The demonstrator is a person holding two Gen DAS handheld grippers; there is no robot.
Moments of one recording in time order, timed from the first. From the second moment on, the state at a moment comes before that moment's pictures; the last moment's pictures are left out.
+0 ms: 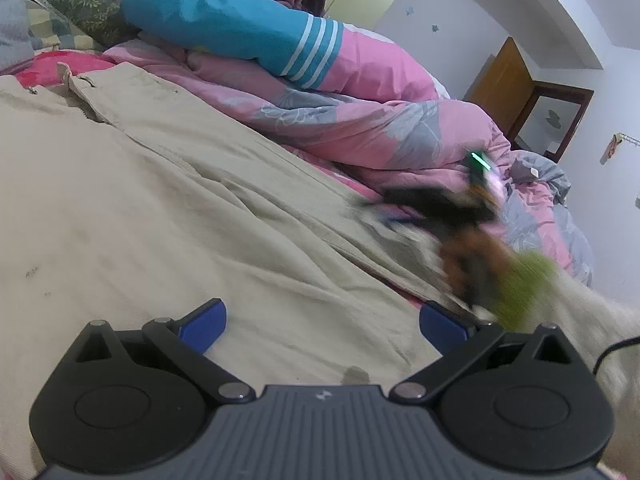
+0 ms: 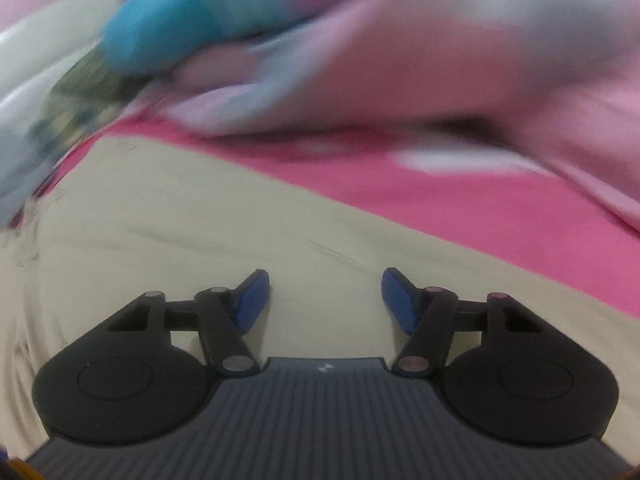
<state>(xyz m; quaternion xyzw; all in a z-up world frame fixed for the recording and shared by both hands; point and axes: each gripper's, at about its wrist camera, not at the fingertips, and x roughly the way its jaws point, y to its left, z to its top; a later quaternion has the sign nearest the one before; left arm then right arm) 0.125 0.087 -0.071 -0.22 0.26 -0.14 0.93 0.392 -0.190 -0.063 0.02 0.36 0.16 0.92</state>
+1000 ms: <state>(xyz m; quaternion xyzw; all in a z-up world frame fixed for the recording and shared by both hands) 0.119 0.104 -0.075 -0.29 0.23 -0.15 0.92 0.532 0.066 -0.037 -0.07 0.34 0.35 0.87</state>
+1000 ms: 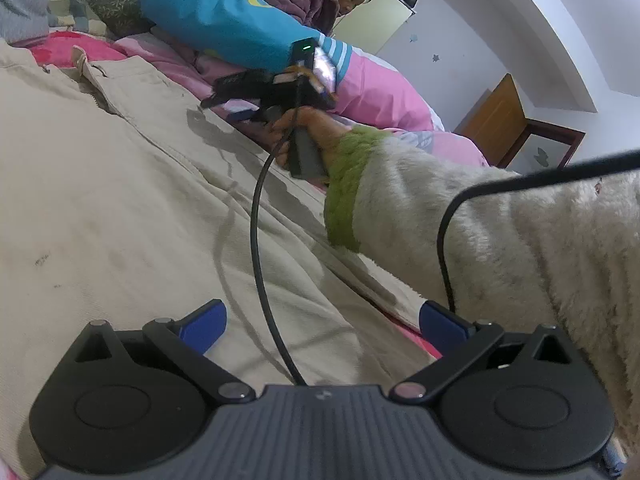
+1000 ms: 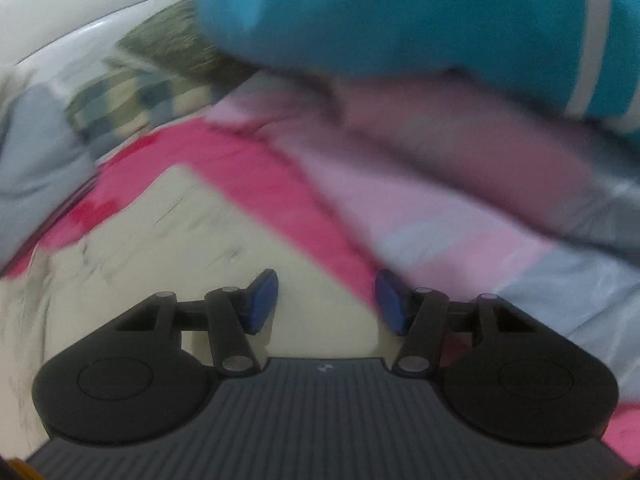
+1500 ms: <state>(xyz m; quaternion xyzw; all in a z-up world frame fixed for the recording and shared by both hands) 0.119 0.103 -0.075 -0.28 0.23 -0.15 0.92 0.525 0.144 -0.041 -0.05 0.34 0.40 0.85</state>
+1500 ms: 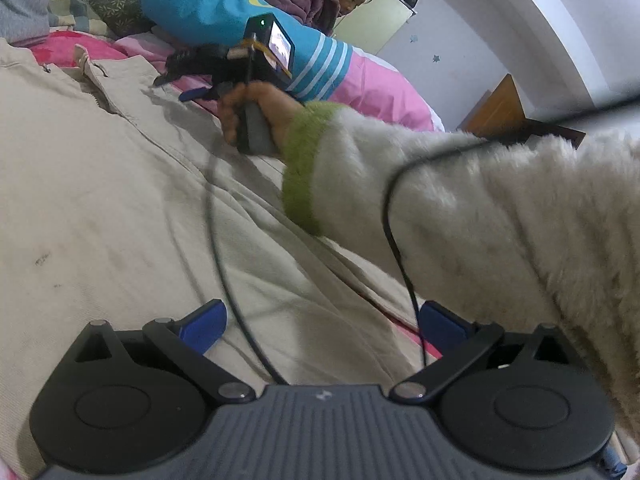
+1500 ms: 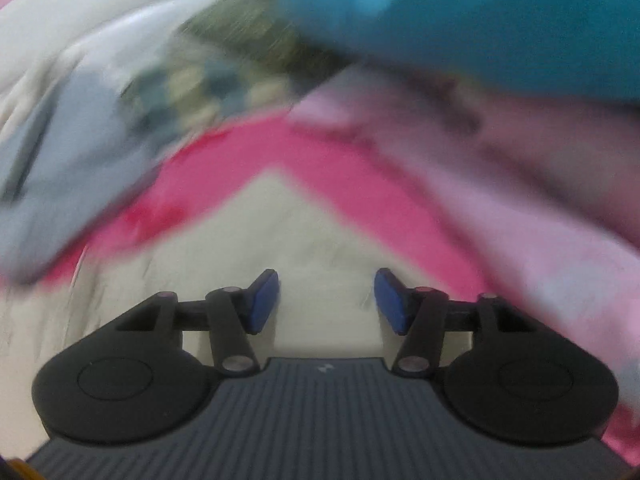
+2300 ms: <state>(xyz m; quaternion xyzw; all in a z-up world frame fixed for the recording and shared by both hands) 0.084 0.119 -0.008 -0.26 0.18 -0.14 0.94 0.146 -0.283 0.255 -0.02 0.08 0.10 0.99</state>
